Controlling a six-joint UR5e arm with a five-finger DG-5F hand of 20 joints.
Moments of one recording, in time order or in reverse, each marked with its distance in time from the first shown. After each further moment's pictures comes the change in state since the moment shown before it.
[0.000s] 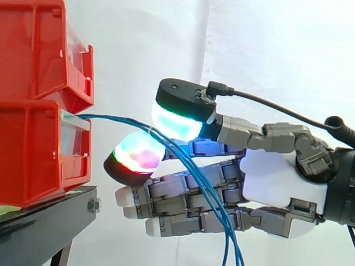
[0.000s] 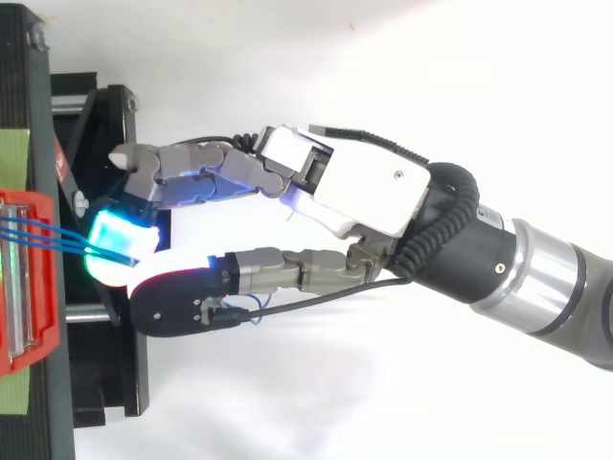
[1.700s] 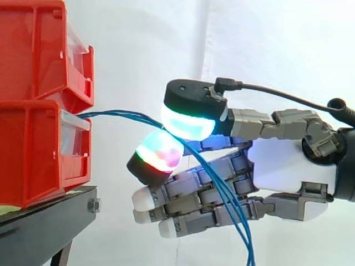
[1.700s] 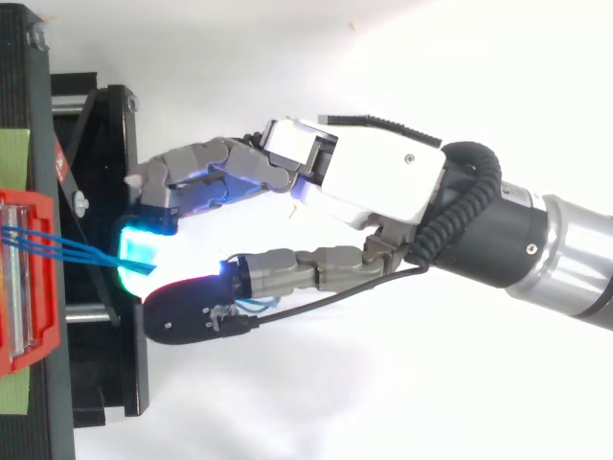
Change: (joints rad) arm -0.025 0.059 0.003 -0.199 -0.093 0.044
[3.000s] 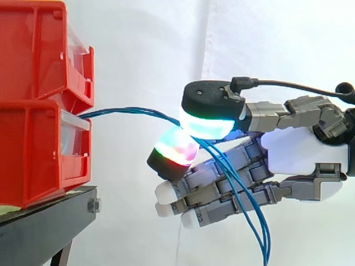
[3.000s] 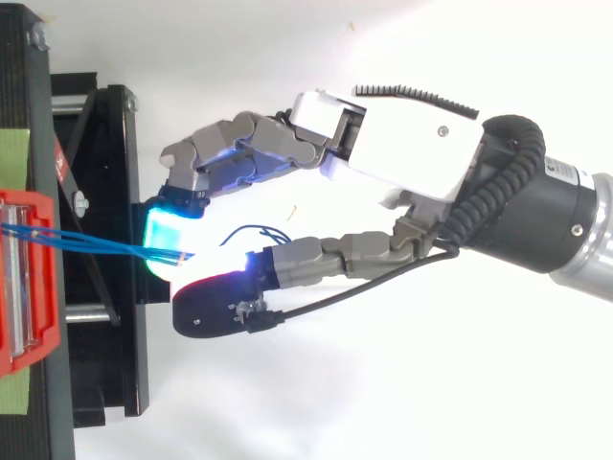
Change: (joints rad) arm -0.010 0.053 0.000 -0.140 -0.001 0.009
